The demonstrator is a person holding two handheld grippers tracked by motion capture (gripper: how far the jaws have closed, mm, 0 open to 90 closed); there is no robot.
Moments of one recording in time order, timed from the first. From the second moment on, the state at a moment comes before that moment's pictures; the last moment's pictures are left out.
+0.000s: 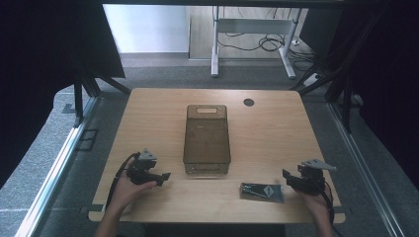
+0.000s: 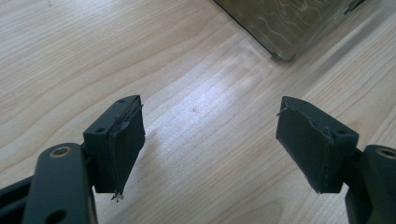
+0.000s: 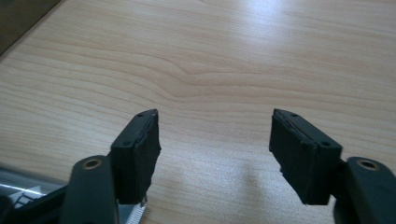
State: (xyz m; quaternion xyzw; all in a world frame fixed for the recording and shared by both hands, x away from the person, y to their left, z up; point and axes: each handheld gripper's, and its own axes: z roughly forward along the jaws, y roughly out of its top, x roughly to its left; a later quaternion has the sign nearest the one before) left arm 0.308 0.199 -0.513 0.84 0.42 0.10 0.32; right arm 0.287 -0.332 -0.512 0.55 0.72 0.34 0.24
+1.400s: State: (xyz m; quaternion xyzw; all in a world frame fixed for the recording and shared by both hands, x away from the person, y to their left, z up) left arm 0.306 0.190 -0.516 0.85 0.42 0.10 0.31; right arm 0.313 -0.304 -0.465 0.42 0.85 0.28 0.11
